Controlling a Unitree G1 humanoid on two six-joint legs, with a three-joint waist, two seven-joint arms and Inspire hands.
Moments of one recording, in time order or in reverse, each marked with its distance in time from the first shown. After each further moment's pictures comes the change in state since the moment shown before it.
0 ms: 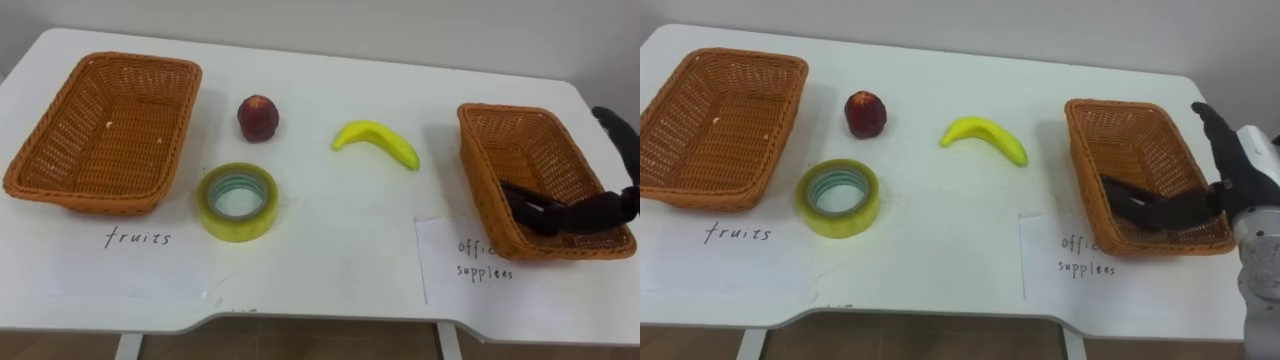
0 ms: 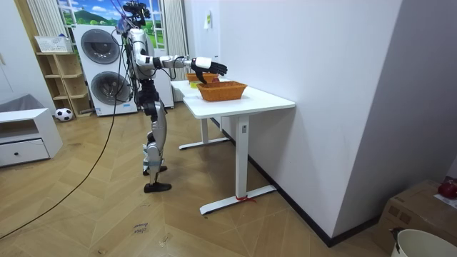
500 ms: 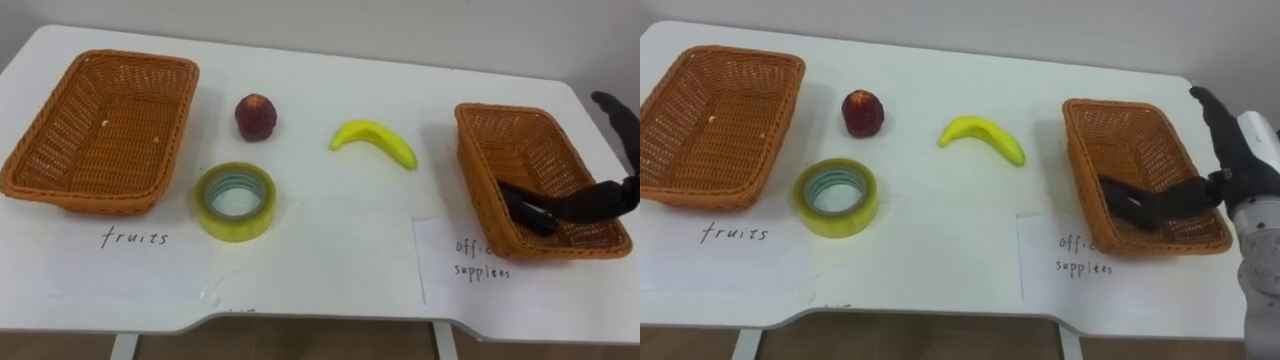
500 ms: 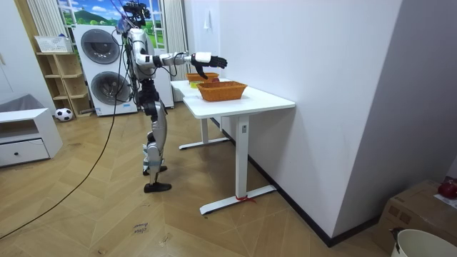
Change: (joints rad) left arm -0.022 0.001 -0.010 0.034 -0.055 -0.002 0.025; right arm -0.009 0.000 0.000 -0.081 0.006 -0.008 -0.025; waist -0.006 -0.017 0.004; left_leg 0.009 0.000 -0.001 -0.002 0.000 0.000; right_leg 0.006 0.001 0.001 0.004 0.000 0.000
